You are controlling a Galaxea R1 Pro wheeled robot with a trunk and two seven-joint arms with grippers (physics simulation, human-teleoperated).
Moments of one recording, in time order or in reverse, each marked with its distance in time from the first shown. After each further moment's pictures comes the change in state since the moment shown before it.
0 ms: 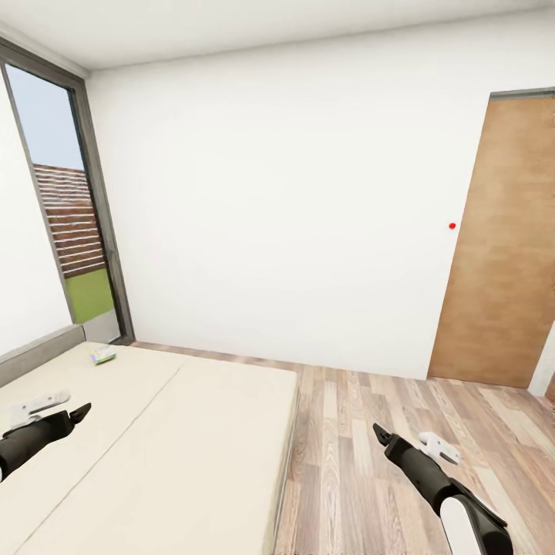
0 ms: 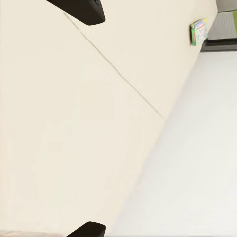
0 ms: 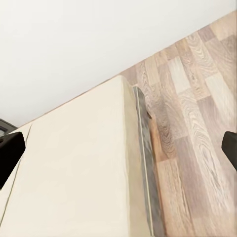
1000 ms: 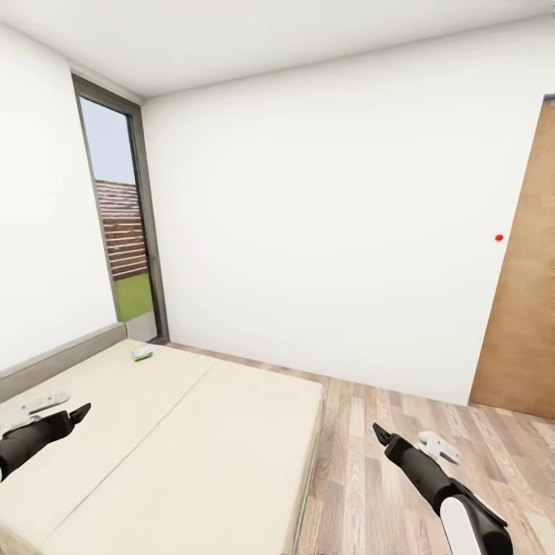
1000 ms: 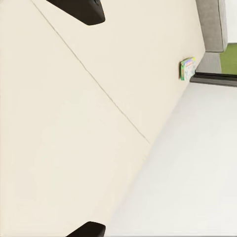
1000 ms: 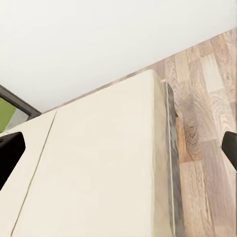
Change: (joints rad) left arm 0.000 0.000 0.001 0.000 0.000 0.000 0.000; right arm 0.000 0.000 0.000 -0.001 0.000 0.000 0.000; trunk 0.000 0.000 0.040
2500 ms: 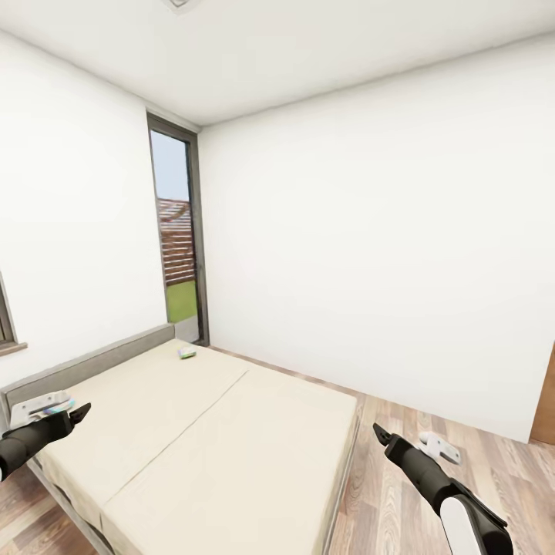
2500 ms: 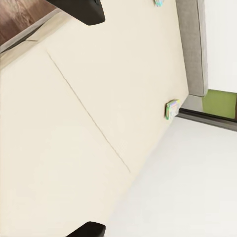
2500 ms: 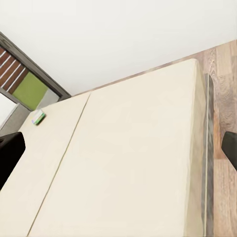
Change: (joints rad) left arm 0.000 0.000 0.000 0.000 0.000 0.000 0.000; right arm 0.000 0.000 0.000 0.000 0.001 0.000 0.000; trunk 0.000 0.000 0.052
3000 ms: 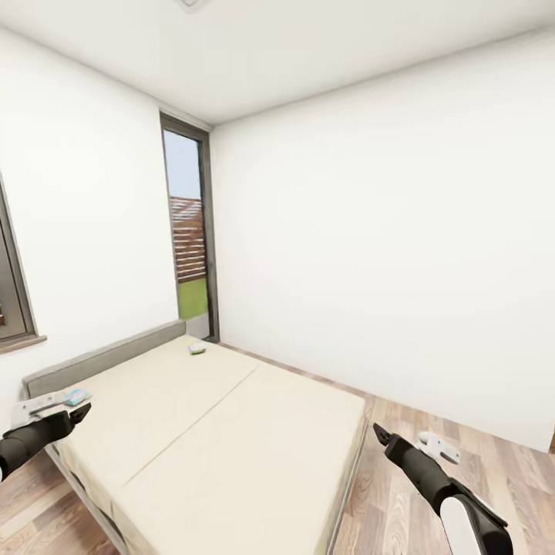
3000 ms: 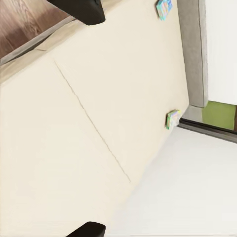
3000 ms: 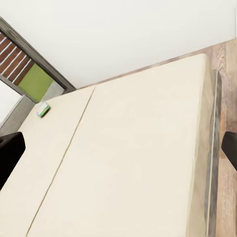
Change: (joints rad) left arm 0.000 0.000 -0.001 0.000 -0.001 0.000 0.000; right arm 0.000 0.000 0.000 -0.001 0.001 0.000 -0.002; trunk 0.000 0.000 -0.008
